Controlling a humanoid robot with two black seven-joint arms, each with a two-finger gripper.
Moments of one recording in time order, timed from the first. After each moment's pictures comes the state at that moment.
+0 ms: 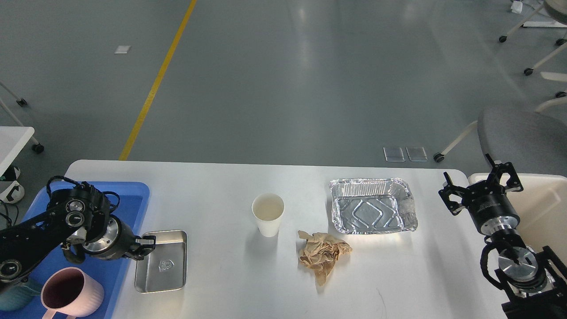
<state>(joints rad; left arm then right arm) -0.52 0.53 -0.78 -1.30 1.17 -0.87 0.88 0.22 -0.24 1.53 0.94 -0.16 0.31 0.07</state>
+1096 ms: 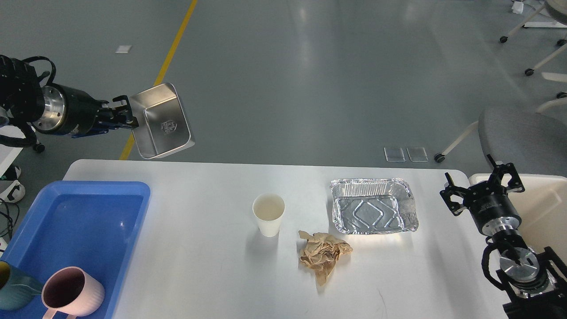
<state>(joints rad) -0.86 0.63 -1.13 -1.29 0.94 -0.89 0.88 0.22 -0.24 1.53 0.94 -0.16 0.31 0.07</state>
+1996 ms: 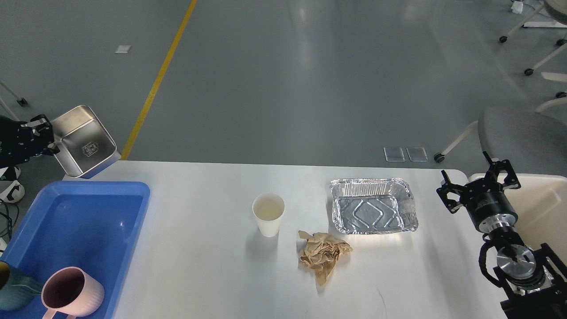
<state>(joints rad) -0.76 0.77 -1.13 -1.00 0.90 -0.86 0.88 0.23 -0.24 1.52 0.94 -0.16 0.31 0.07</state>
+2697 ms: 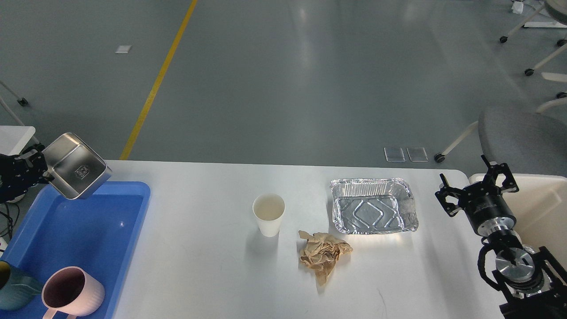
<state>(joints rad) -0.64 0.75 -1.11 -0.83 1.01 -0.76 0.56 0.22 -0.23 1.52 0.94 -0.16 0.31 0.07</state>
